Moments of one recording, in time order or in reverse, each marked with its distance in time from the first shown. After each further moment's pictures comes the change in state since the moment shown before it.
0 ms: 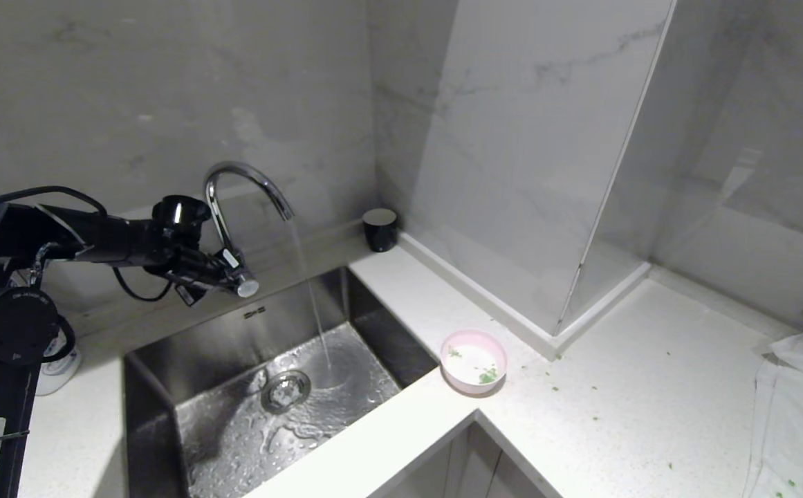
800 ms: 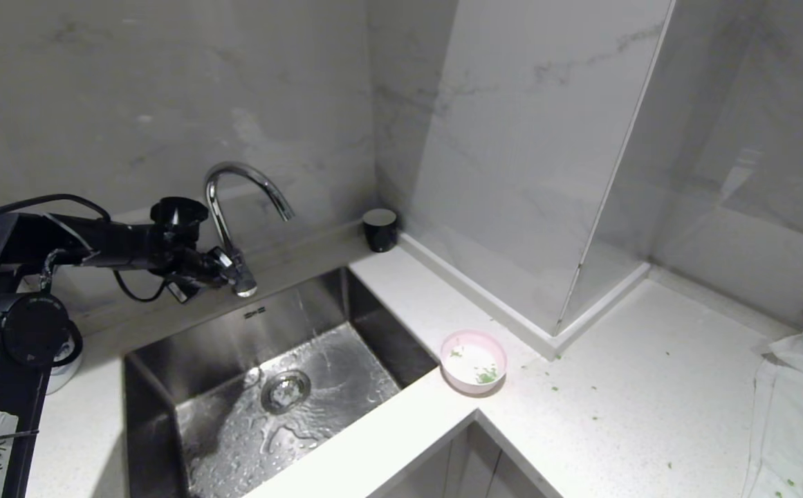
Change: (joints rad) left arm 0.030 0.057 -0.071 -0.052 0.127 0.003; right arm 0.000 0.000 0.000 0.000 0.000 0.000
